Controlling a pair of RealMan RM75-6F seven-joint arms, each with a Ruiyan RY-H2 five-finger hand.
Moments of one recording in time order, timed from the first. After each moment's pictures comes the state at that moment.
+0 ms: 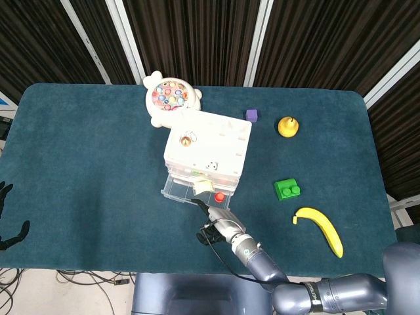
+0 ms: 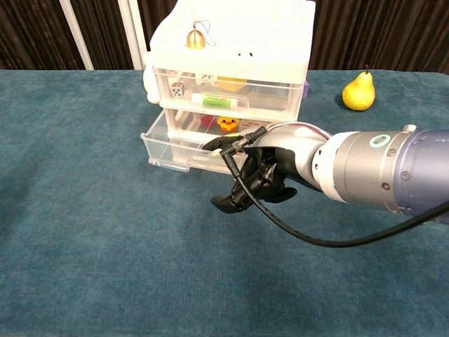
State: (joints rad) left arm -0.03 -1.05 -0.08 -1.78 1.34 1.45 -0.08; right arm 0.89 -1.57 0.25 -2.01 -0.48 0.99 -0.29
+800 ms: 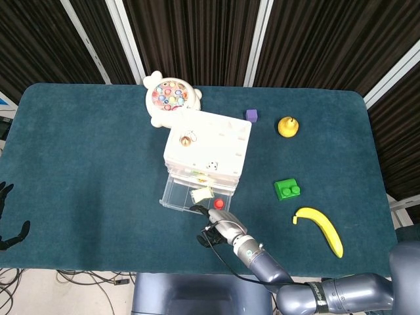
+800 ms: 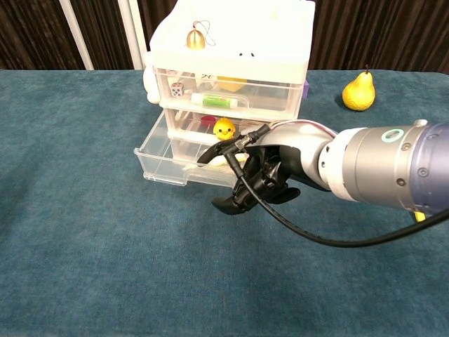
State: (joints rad) left arm -0.03 -1.04 -0.08 -1.78 1.33 1.45 -0.08; right arm 0.90 -1.53 0.23 -2.04 -0.50 0.97 -0.25
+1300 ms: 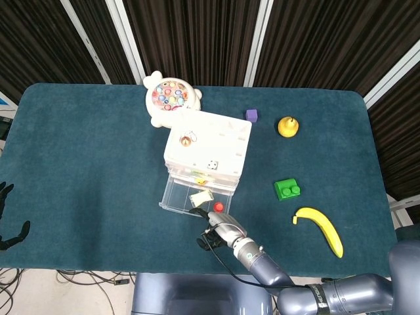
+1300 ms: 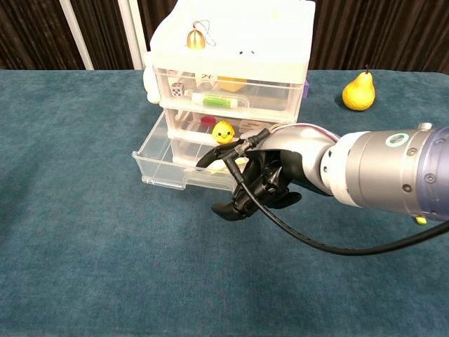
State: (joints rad) left arm -0.03 -1.04 -0.08 -1.78 1.33 1.45 -0.08; right arm 0.91 -1.52 0.21 -2.07 -0.51 0.98 -0.25
